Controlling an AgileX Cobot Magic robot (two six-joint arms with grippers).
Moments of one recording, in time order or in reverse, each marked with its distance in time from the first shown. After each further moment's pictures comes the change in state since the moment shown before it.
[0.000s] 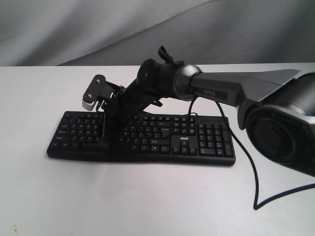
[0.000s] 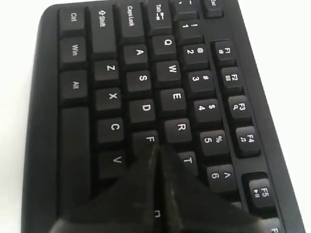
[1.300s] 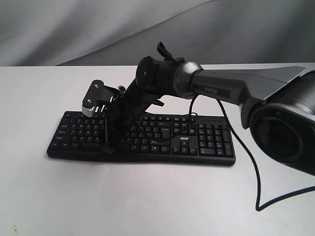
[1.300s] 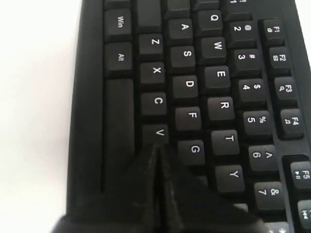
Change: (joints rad) left arm 0.000 0.000 0.000 0.000 0.000 0.000; right arm 0.008 -0.026 0.011 -0.066 0.104 0.021
